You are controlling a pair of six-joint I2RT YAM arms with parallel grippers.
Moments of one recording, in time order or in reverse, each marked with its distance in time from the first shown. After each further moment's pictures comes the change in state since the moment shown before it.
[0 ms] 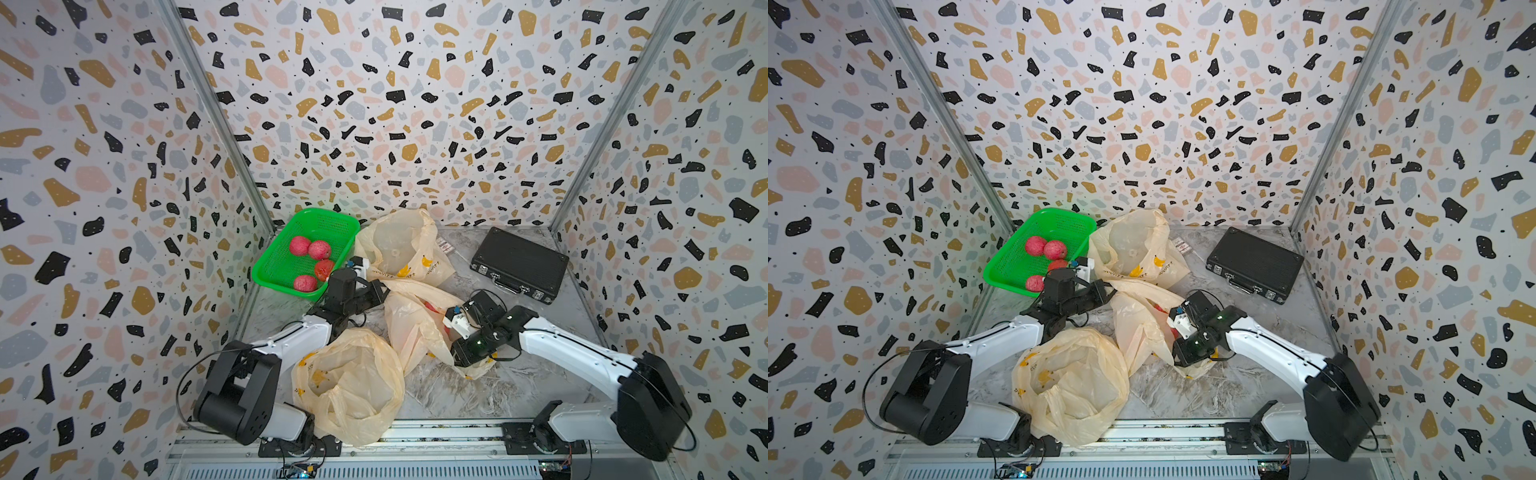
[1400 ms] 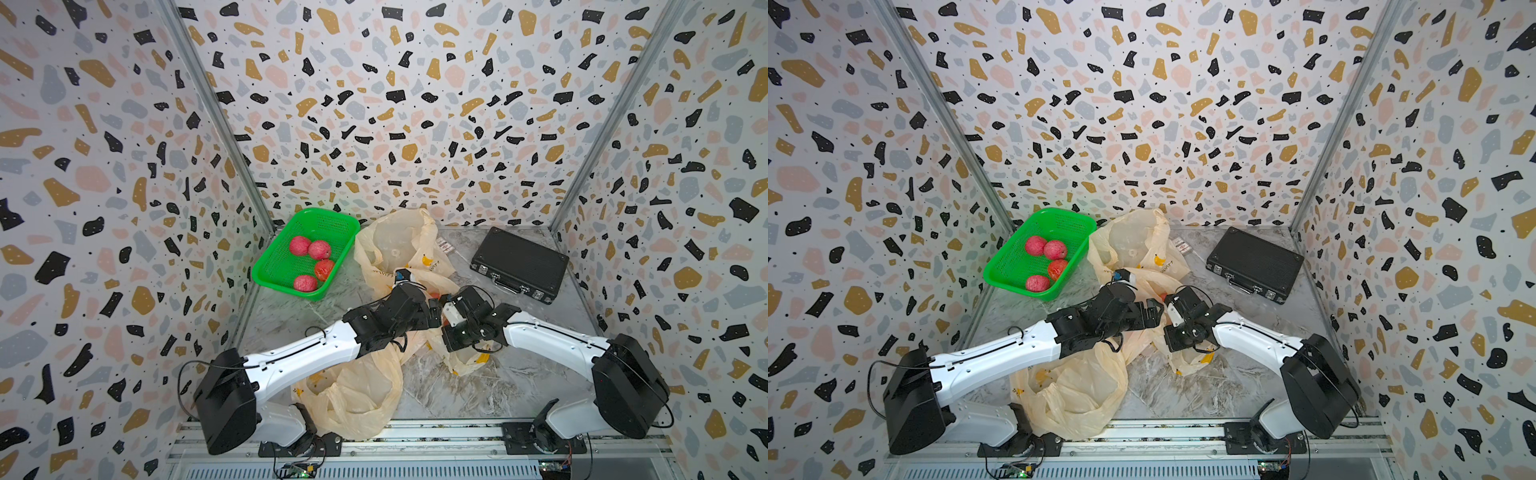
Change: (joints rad) left arm -0.550 -0.063 0.353 -0.666 -0.581 -0.093; right arm 0.026 0.056 0.034 0.195 0.137 0.130
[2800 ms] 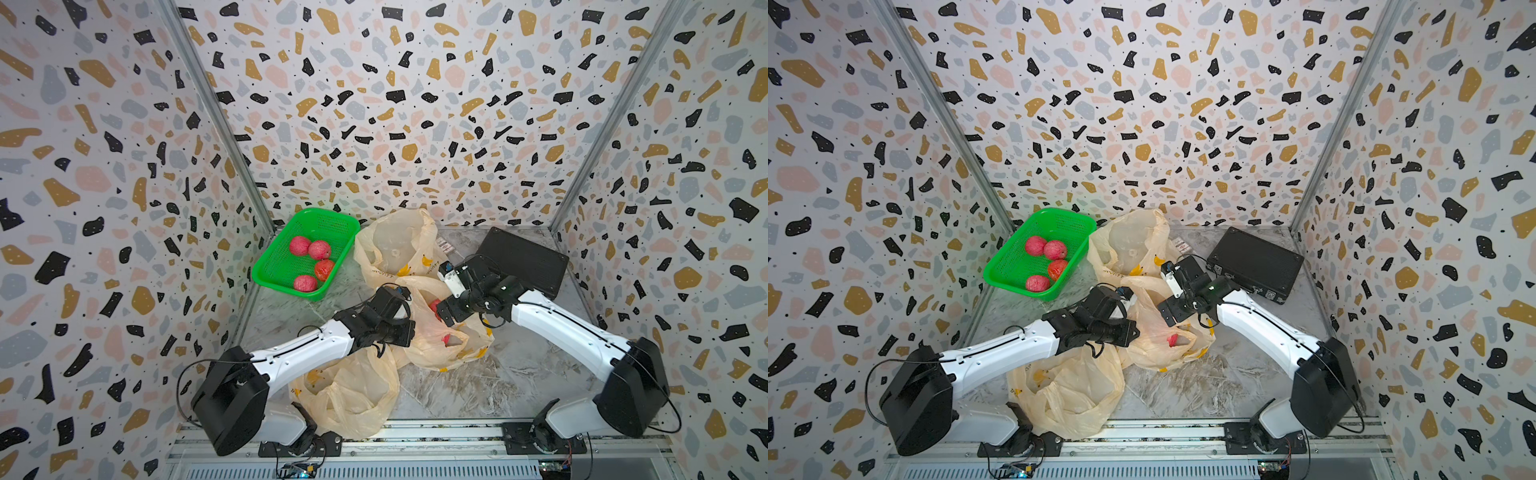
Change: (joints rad) left arm 0.185 -0.036 -0.181 -0.054 0.452 0.378; right arm -0.074 0.065 0.326 -0.181 0.307 -0.348
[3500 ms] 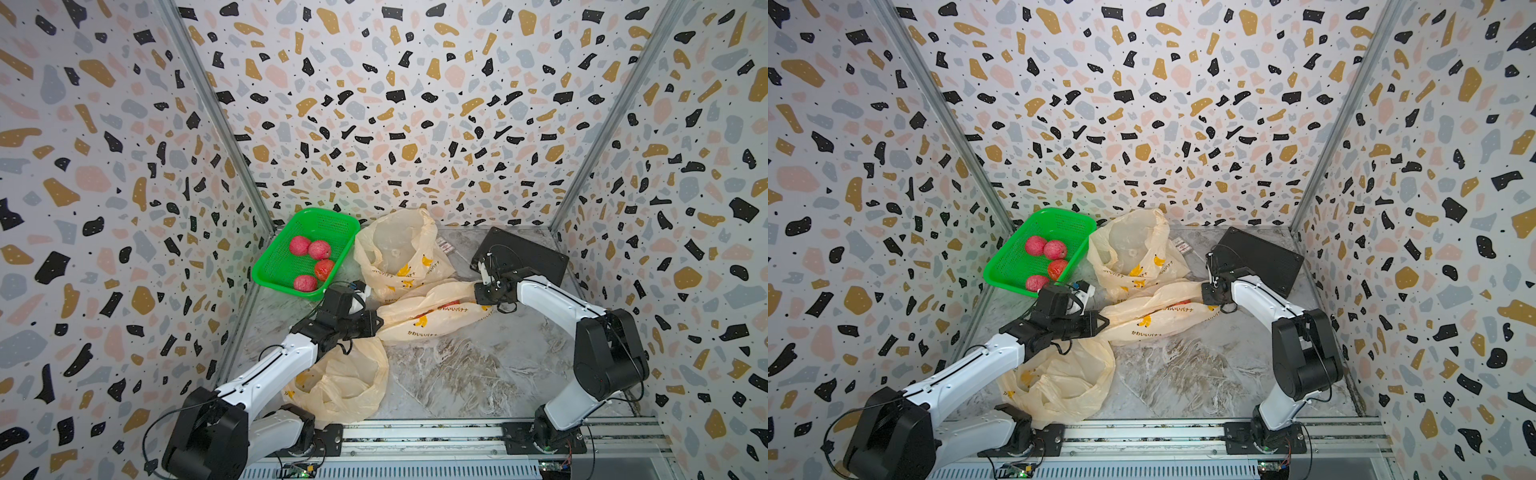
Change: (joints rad) left arm 0.345 -0.182 -0.235 0.166 0.140 -0.045; right arm -0.318 0.135 -0.073 0.108 0.073 0.153
